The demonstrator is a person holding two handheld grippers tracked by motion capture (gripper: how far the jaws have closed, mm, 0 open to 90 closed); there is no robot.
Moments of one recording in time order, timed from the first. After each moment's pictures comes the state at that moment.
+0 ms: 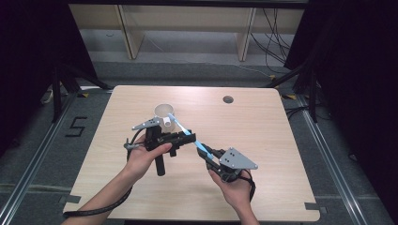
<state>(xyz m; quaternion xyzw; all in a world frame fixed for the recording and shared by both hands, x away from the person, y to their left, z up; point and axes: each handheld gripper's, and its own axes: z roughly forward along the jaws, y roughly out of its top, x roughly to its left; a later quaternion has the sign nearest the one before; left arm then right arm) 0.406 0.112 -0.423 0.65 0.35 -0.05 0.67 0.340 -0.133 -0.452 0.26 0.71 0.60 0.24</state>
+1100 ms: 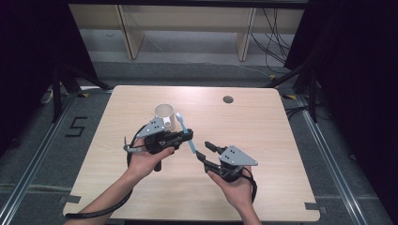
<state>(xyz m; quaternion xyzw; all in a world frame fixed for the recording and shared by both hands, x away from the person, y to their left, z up) 0.394 0.108 -0.411 0.72 0.28 0.11 0.63 0.341 -0.135 -0.447 0.29 0.72 0.58 0.23</state>
